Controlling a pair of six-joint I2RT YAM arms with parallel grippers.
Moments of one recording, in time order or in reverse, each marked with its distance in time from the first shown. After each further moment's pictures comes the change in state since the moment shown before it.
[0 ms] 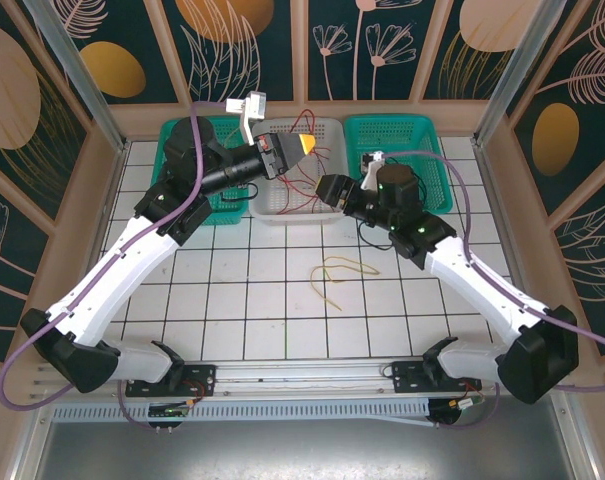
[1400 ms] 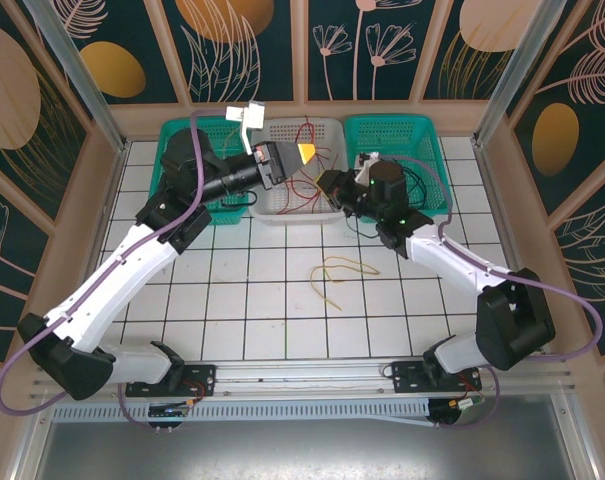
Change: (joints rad) left arm 0.000 -0.056 -0.115 0.103 0.051 0.021; right arm -0.071 0.188 -0.047 0.331 -0.133 0.370
